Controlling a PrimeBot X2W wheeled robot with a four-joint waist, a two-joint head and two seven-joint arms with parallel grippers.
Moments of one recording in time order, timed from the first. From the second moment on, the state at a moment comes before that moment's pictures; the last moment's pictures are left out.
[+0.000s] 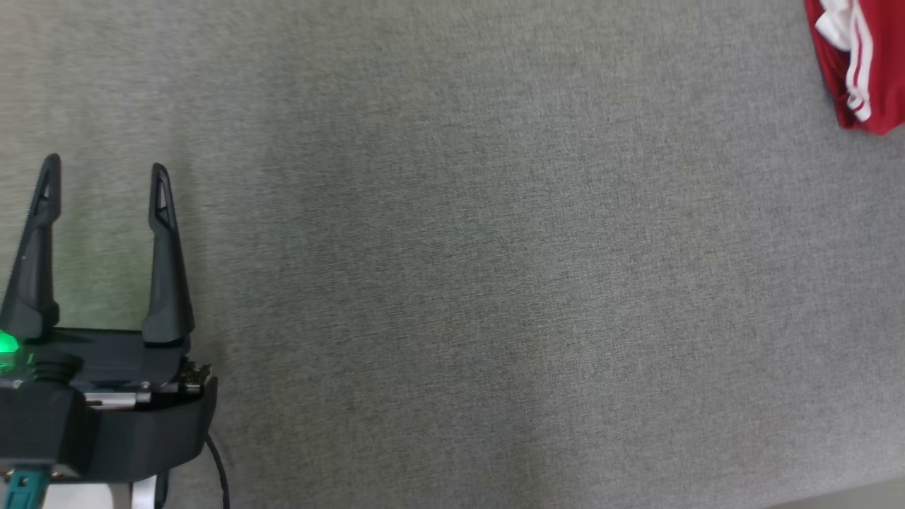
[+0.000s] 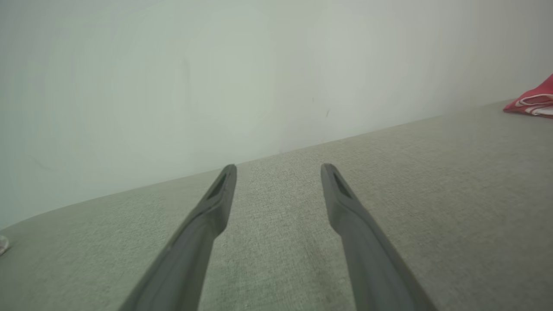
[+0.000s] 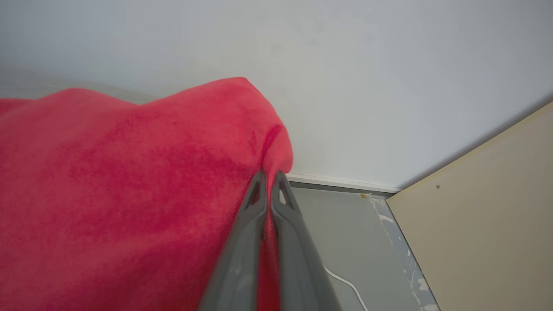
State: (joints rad) left arm -0.27 0.25 -0.03 -0.32 -0.02 0.03 -0.20; right arm -1.29 -0.81 0.46 1.08 0.42 0.13 -0.19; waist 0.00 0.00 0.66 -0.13
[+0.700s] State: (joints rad) left arm -0.24 0.24 -0.03 -0.29 -0.03 0.06 -0.21; right arm -1.37 -0.77 0.39 1.13 0.33 0.13 -0.26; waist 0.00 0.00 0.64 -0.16
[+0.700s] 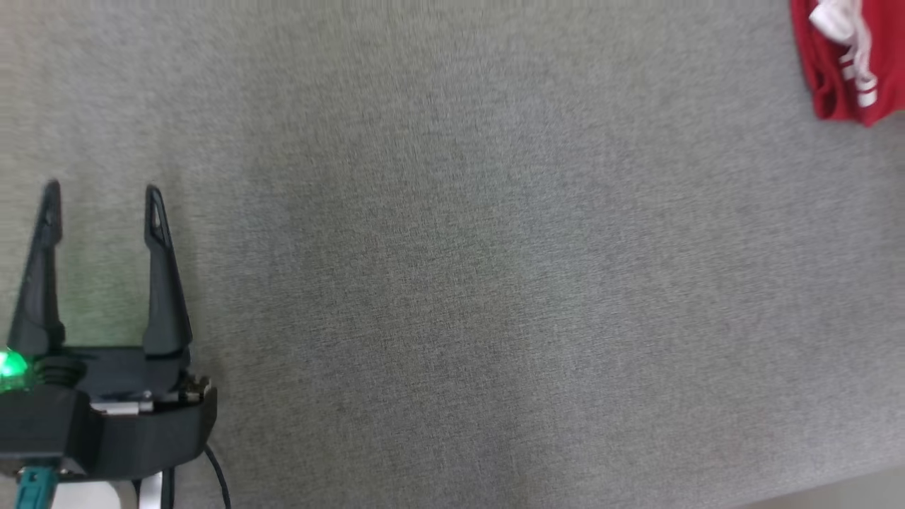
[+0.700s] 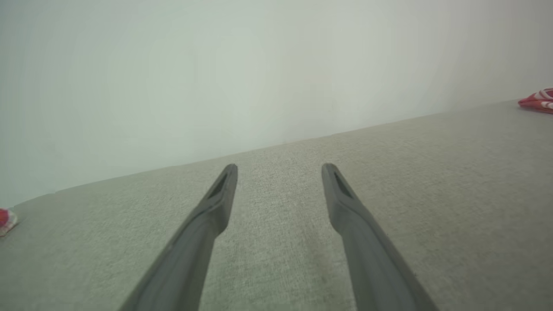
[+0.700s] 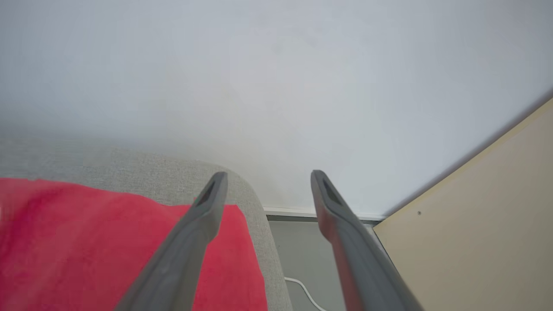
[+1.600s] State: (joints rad) left arm 0.02 0.17 0.00 -0.01 -0.13 0.08 -0.26; right arm -0.49 -0.42 0.06 0.44 0.29 0.13 -0.26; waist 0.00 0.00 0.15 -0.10
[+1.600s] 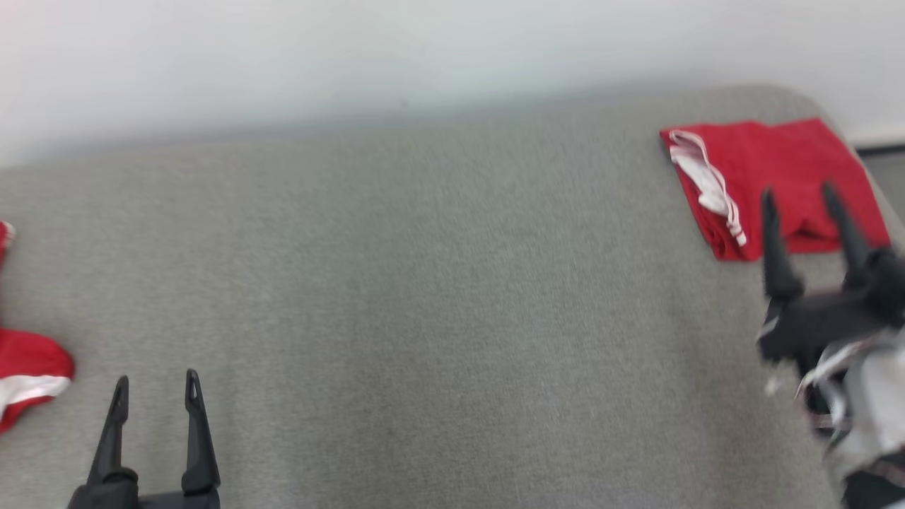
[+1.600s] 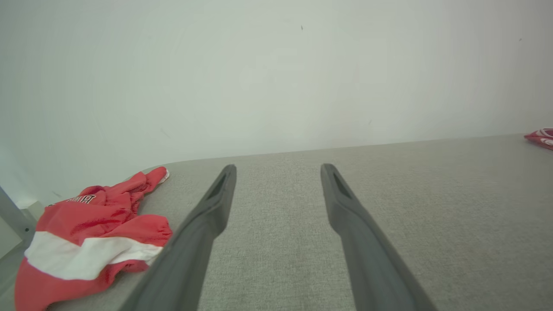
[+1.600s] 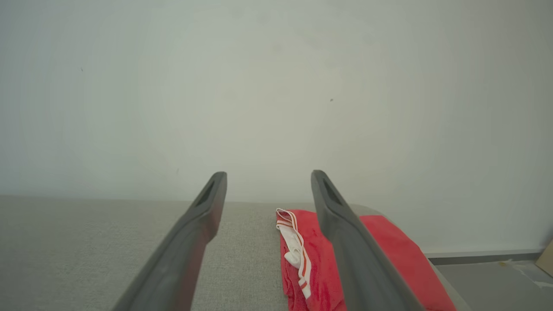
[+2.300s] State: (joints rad) left arm 0.10 0.19 0.01 0.07 -0.16 0.08 -0.26; right arm 0.00 -0.15 -0.10 0.15 0.17 0.13 -0.22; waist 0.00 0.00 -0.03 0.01
